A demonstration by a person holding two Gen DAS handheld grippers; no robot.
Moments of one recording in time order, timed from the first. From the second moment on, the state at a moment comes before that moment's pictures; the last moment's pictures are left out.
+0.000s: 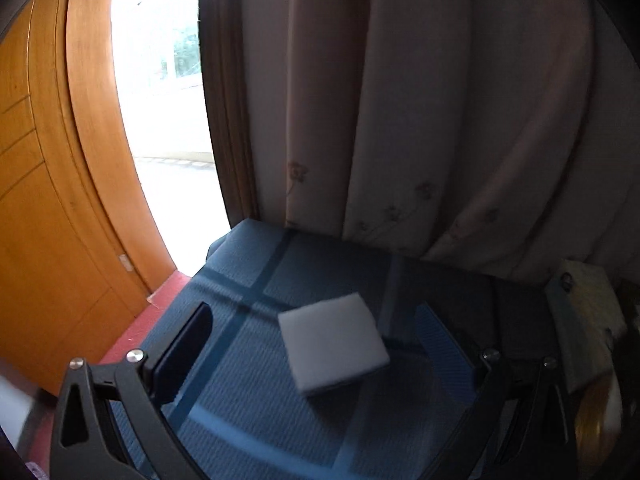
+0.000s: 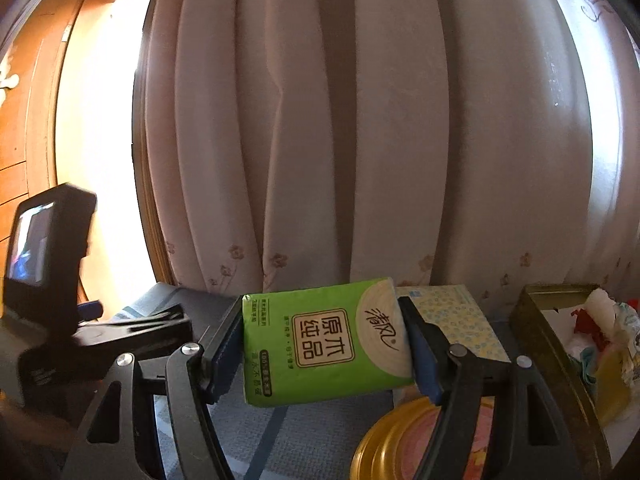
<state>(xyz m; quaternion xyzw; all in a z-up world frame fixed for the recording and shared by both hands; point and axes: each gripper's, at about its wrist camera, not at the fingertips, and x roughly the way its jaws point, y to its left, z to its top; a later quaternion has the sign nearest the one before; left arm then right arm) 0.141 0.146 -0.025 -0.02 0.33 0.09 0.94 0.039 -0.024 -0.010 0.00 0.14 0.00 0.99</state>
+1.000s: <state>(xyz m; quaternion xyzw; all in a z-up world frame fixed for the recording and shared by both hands) 0.098 0.152 -0.023 -0.05 0.26 0.09 0.96 0.042 -0.021 -0.014 0.01 0.13 0.02 0.99</state>
